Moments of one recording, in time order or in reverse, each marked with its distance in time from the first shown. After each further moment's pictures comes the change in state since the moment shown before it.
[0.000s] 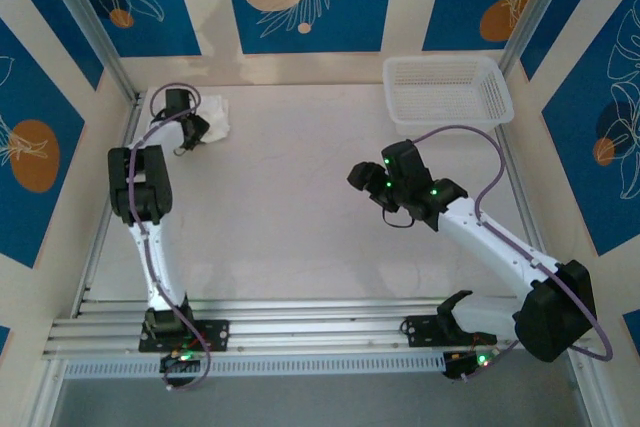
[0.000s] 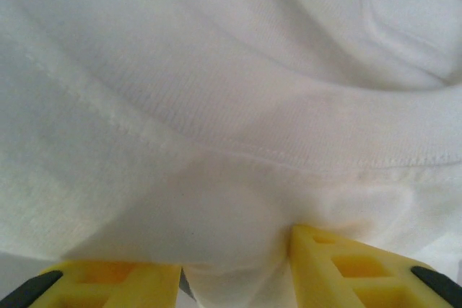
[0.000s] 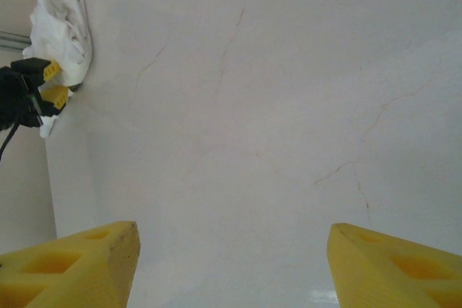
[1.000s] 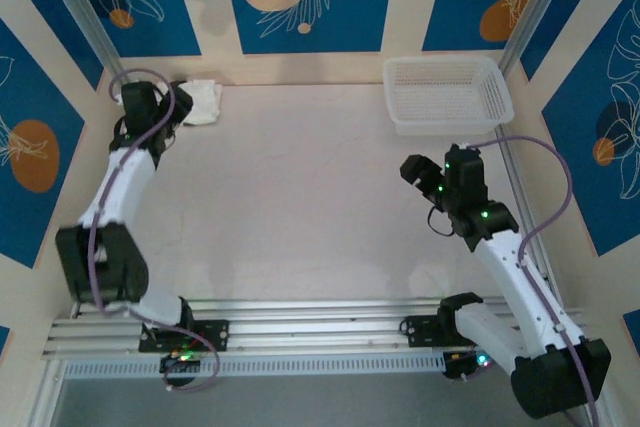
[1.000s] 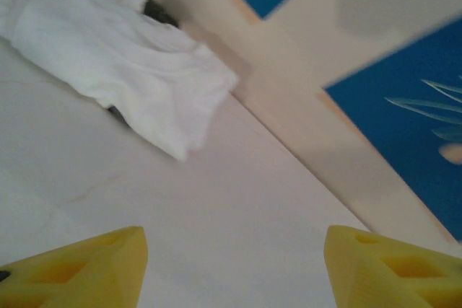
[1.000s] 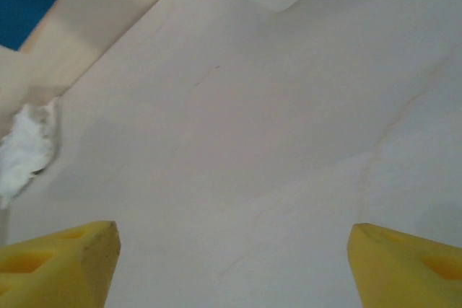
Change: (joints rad) left arm -0.033 -0.794 -0.491 0.113 0.091 0.080; right arm -0.342 -0.314 -0.146 -0.032 0.068 -0.257
